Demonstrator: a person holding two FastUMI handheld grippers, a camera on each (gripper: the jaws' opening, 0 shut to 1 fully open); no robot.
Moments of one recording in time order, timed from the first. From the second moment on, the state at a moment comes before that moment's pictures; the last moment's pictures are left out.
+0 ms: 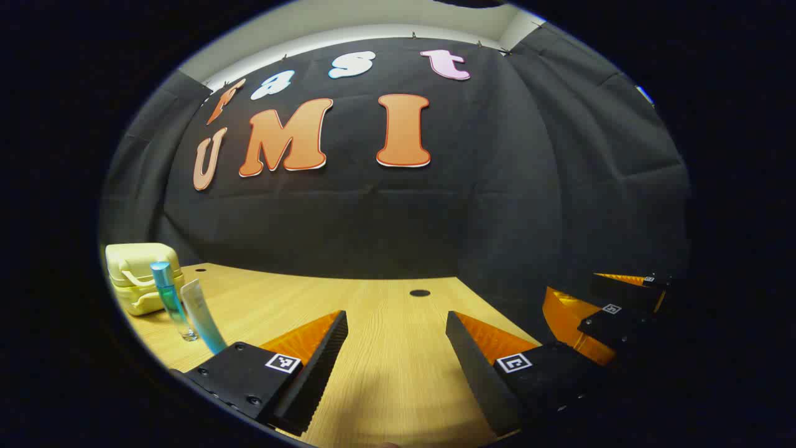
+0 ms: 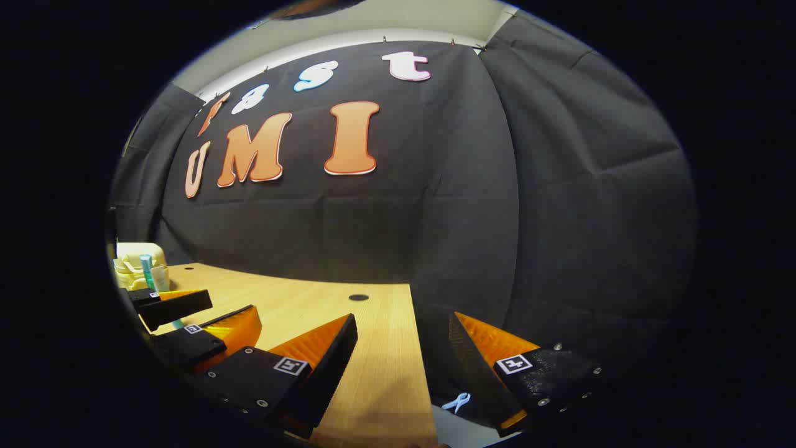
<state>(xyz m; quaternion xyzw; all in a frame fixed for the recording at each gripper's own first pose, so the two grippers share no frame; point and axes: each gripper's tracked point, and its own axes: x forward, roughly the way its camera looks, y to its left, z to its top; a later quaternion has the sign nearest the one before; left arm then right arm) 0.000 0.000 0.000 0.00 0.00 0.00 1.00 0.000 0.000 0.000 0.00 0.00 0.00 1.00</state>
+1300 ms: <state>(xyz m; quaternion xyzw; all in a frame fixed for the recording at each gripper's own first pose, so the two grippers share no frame) -0.085 0.201 0.360 0.02 -0.09 -0.03 1.00 -0.124 0.128 0.320 -0.12 -0.07 0.03 0.99</state>
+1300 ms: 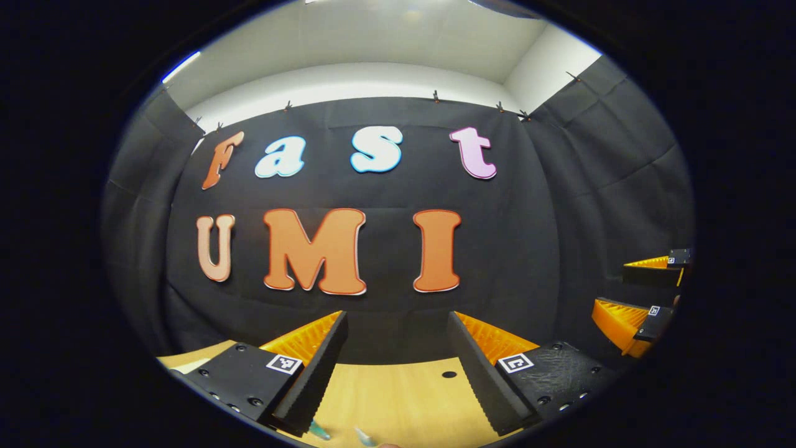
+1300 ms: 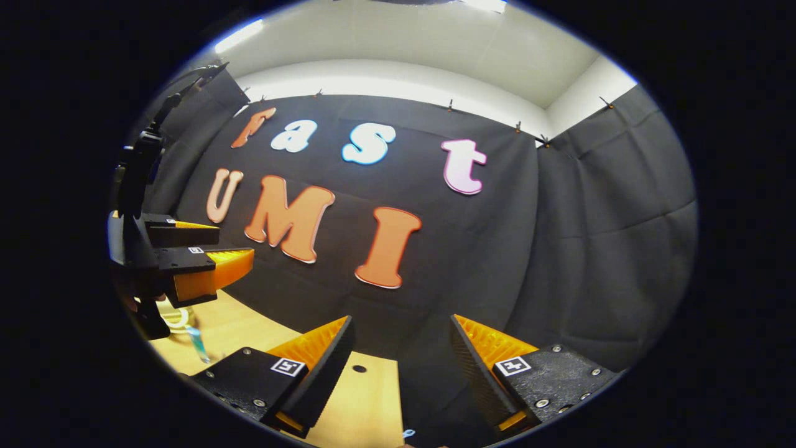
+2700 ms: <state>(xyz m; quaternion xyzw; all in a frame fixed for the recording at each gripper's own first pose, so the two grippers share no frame) -0.070 0.464 0.132 0.29 0.05 -0.16 0.94 -0.107 0.353 0.313 -0.10 -0.01 -0.06 0.99</state>
